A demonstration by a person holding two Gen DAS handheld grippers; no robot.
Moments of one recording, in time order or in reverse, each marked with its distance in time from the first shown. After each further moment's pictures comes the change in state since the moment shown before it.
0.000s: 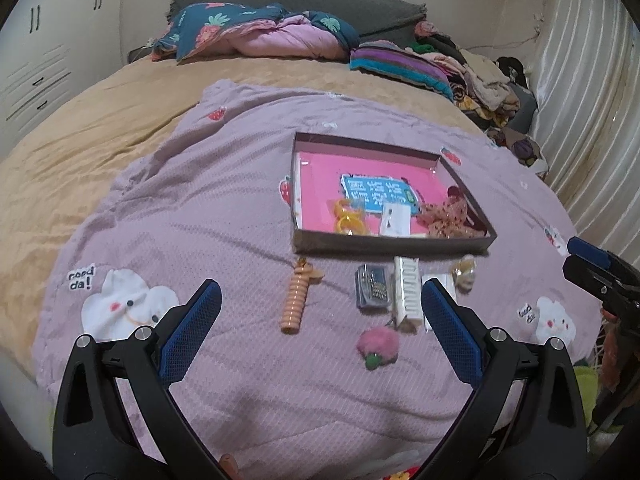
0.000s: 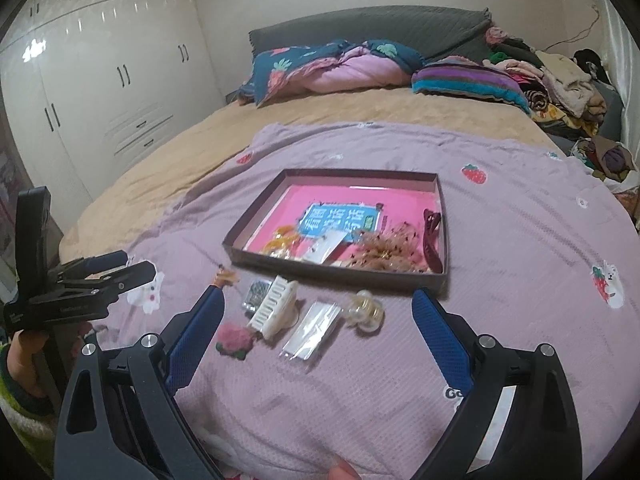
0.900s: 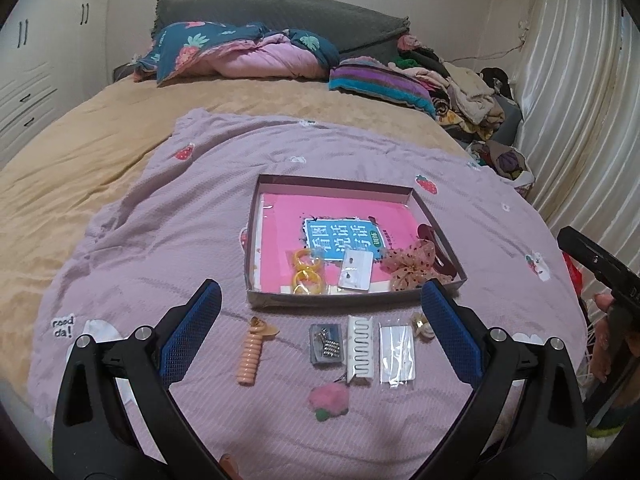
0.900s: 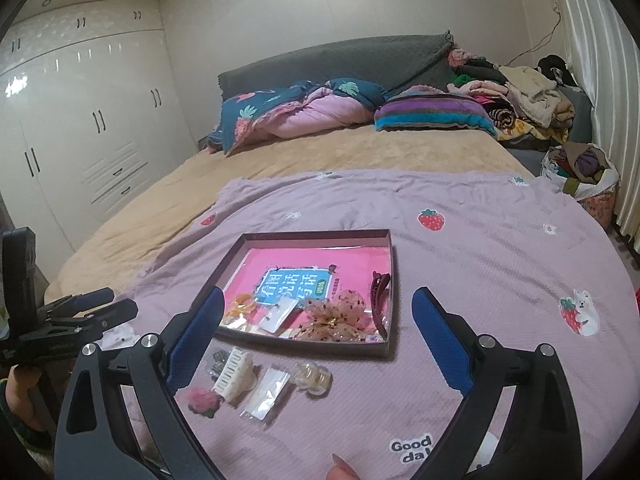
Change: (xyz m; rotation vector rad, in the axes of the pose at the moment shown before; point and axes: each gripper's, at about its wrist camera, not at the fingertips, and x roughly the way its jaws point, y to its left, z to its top) left arm 0.000 -0.038 0.051 0.014 -0.059 -0.045; right arm -0.028 -0.052 0.048 0.078 -0.146 -0.073
